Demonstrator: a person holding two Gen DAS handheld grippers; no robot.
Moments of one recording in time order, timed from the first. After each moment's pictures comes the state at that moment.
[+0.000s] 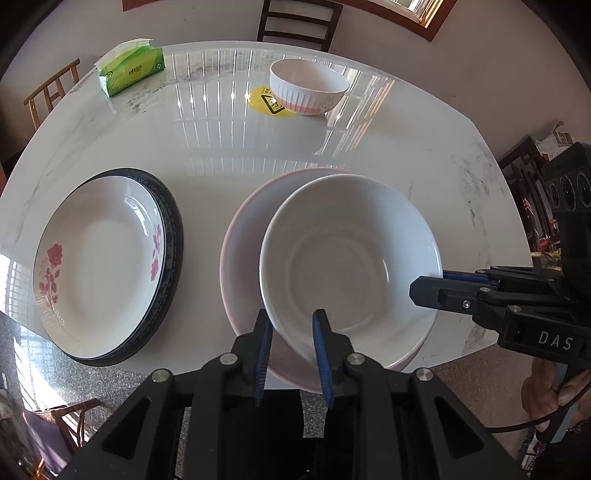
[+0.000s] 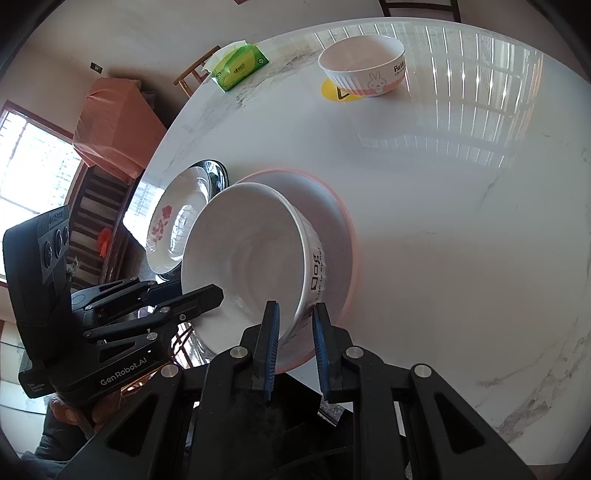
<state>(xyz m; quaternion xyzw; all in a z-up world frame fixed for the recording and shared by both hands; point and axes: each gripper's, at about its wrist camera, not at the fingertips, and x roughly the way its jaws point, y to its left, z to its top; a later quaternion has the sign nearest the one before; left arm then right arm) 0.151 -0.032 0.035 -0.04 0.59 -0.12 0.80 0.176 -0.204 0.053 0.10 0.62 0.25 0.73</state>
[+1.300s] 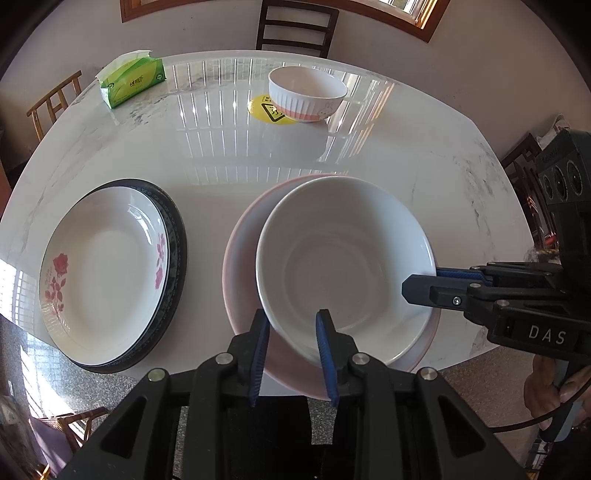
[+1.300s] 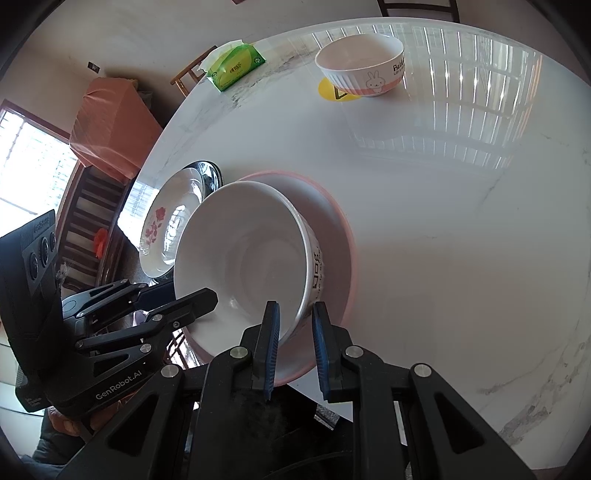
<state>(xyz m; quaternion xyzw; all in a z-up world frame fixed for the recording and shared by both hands) 0.146 -0.035 0.036 -0.02 0.57 -0.12 0.81 0.177 -0.202 0.049 0.09 0.62 0.25 0.74</state>
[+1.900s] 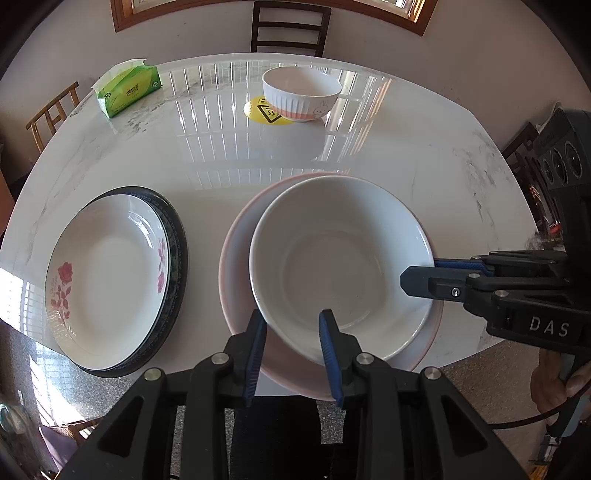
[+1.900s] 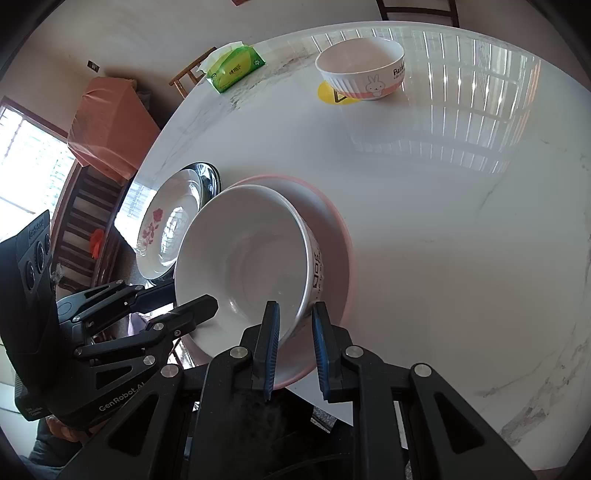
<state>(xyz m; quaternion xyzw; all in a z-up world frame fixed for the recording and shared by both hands) 0.145 -0.041 0.035 0.01 0.57 -0.12 0.81 0.176 -0.200 0.051 0.09 0.62 0.24 0.74</state>
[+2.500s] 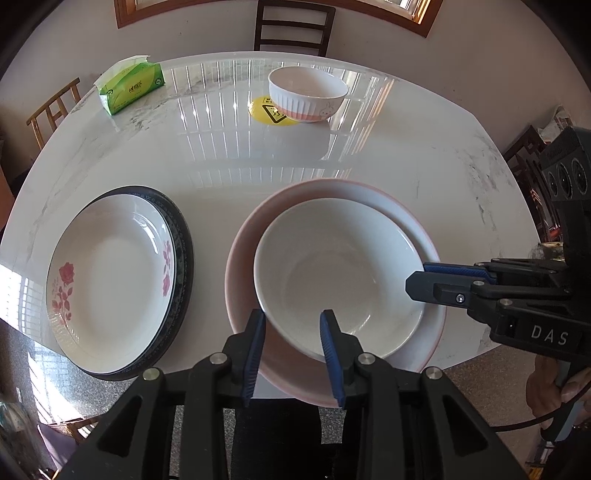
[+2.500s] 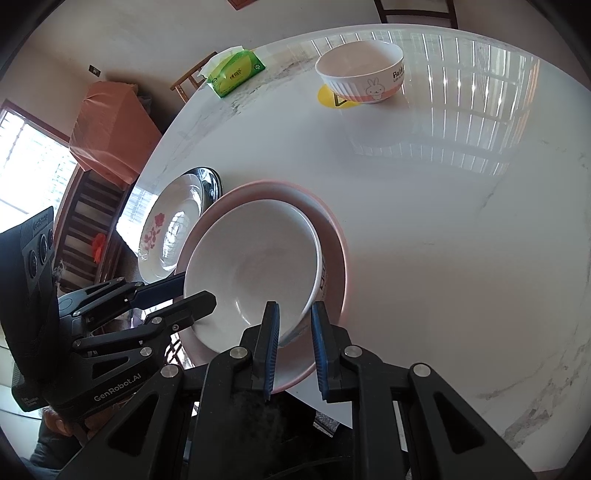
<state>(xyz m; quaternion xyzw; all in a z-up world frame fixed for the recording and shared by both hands) 0.148 -0.036 0.036 0.00 0.57 -0.12 0.81 0.177 -0.202 0.049 0.10 0.61 0.25 0.75</state>
